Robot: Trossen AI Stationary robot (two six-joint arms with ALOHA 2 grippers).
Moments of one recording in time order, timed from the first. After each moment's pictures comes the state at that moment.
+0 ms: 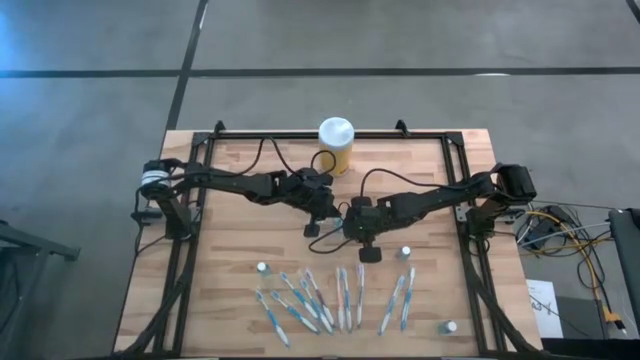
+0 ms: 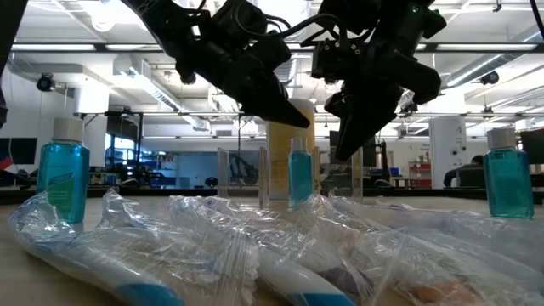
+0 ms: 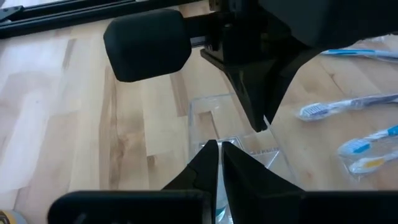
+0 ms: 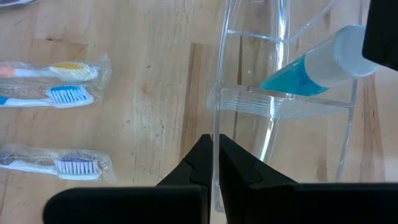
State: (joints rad) left arm 0.14 1.71 1.06 0.10 0.25 0.27; right arm 0.09 1.68 1.06 -0.48 0.04 0.00
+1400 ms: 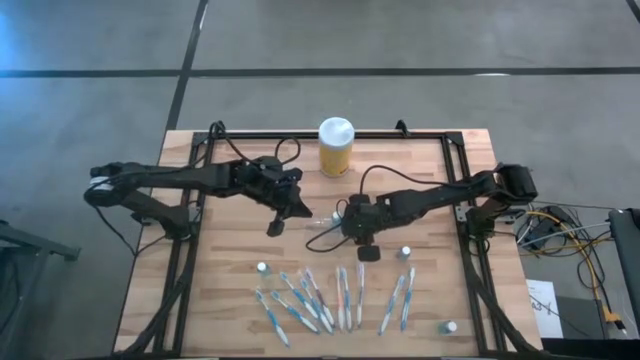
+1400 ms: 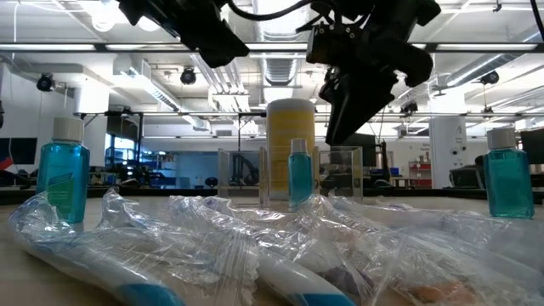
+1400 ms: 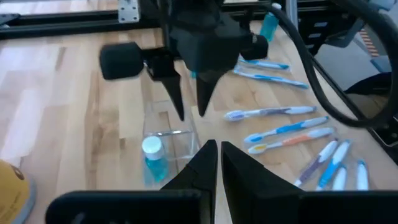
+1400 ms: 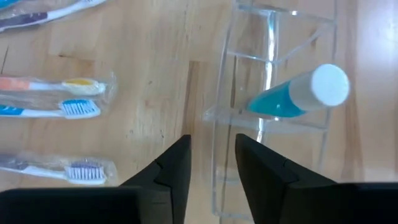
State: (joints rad) left arm 0.13 1.29 0.99 -0.25 0.34 0.15; right arm 0.09 1.66 1.13 -0.55 0.05 -0.02
